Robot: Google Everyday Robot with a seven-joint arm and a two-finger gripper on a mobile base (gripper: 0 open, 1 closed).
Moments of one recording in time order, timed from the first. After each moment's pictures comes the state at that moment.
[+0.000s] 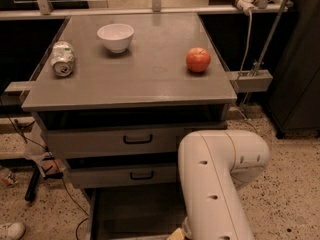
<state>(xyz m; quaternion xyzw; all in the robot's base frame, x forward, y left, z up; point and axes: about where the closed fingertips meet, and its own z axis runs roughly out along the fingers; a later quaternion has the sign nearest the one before) 0.411 -0.115 0.159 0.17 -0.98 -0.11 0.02</state>
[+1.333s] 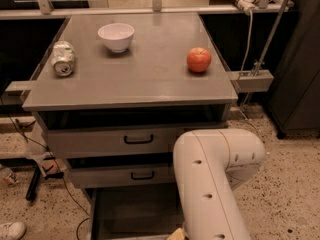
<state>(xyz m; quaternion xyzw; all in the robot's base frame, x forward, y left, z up) 0.408 -0.121 0.158 0.16 -0.98 -0.10 0.03</state>
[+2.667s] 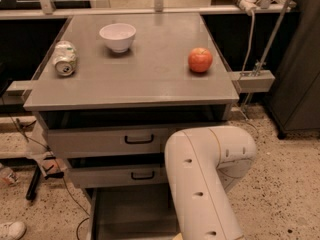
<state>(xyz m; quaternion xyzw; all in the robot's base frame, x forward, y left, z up) 0.383 -0.129 0.158 0.15 -0.98 -0.08 0.04</state>
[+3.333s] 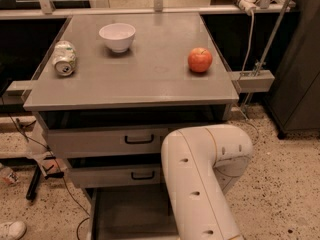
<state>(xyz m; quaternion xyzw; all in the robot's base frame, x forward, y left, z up) 0.370 -0.131 0.161 0.15 -0.98 -0.07 0.05</state>
